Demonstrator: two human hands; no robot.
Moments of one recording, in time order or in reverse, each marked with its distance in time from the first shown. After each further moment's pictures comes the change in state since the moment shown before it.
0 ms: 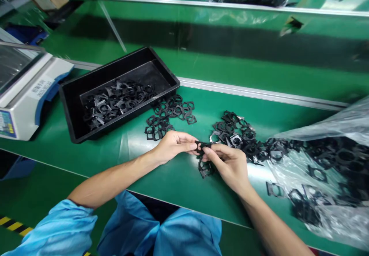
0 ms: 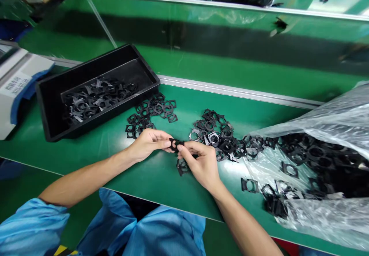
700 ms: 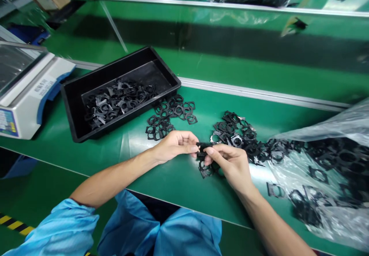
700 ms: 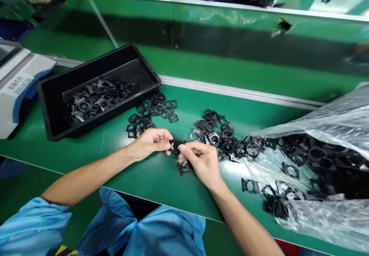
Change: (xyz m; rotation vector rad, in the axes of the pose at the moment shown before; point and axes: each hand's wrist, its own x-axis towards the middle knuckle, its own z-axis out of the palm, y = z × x) left_hand -0.001 0.014 0.001 0.020 -0.080 -0.001; right_hand 0.003 -0.008 -0.001 0.224 -0.031 0.150
